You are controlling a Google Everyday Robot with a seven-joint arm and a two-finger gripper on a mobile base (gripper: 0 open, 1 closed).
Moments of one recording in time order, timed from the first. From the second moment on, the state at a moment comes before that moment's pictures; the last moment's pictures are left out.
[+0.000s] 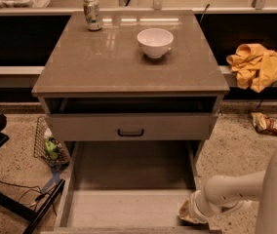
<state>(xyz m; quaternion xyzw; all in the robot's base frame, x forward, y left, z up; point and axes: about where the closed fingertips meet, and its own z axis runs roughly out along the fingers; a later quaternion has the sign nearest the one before) 0.398 -0.179 0.381 -0.61 0.77 0.11 0.14</state>
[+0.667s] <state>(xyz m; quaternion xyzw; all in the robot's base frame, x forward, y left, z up) 0.346 -0.172 0.398 -0.62 0.76 0.13 0.12</state>
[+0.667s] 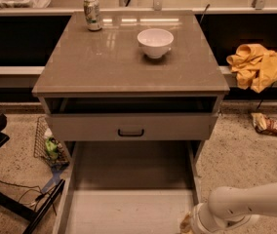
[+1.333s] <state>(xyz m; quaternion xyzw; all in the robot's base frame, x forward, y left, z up) 0.344 -0.171 0.397 -0.62 0.76 0.13 0.12</state>
